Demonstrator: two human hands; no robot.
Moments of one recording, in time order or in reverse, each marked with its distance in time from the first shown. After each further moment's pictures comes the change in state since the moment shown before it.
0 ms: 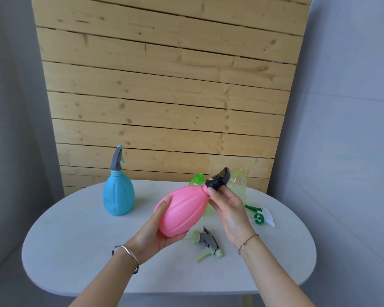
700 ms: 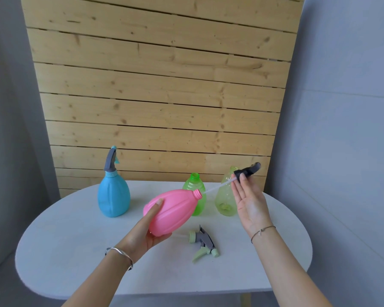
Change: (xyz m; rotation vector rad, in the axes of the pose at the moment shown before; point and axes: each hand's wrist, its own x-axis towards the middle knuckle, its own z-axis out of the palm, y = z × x) left_hand 0.009 -0.002 -0.013 0.064 0.153 0.057; right_hand 0.013 -0.028 -0.038 0.339 0.251 -0.072
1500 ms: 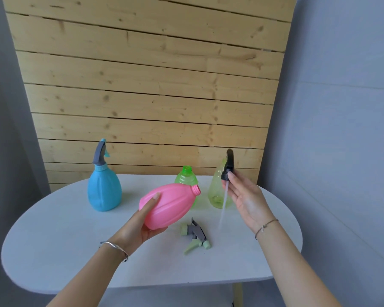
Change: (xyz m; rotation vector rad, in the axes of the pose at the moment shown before) left_hand 0.001 -0.003 0.006 0.058 -0.045 0.016; right_hand -0.005 -0.017 -0.016 -0.257 -0.099 0.135
